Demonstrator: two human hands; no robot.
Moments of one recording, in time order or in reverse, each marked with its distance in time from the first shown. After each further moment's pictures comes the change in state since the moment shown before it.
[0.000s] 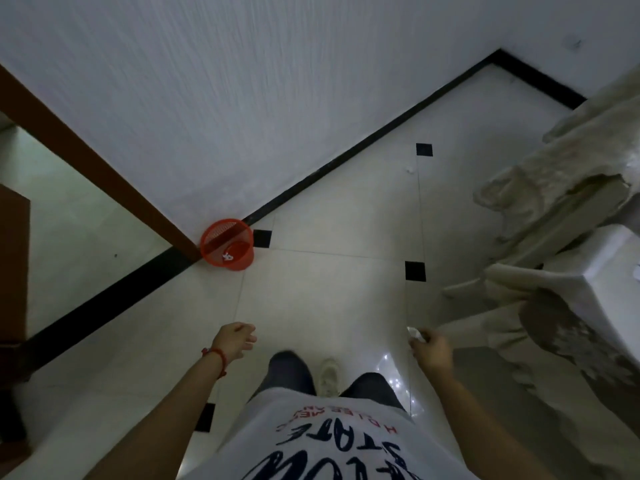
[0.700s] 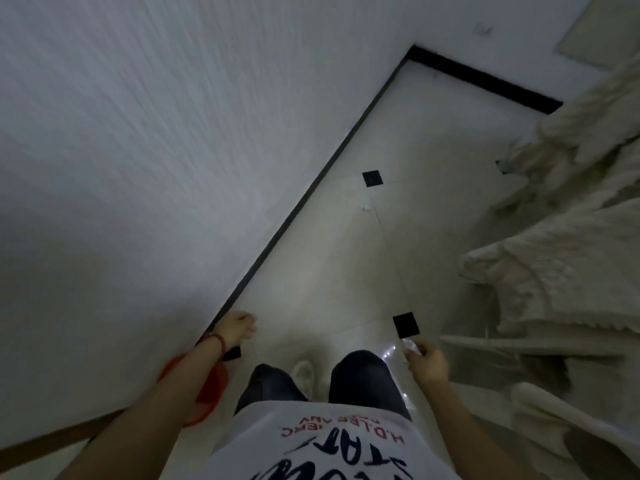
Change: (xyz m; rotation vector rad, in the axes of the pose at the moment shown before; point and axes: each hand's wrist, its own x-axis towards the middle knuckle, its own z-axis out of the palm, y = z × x) left_hand 0.245 0.443 0.024 0.401 -0.224 0.137; right_hand 0.251 -0.241 0.009 0.161 0.184 0.273
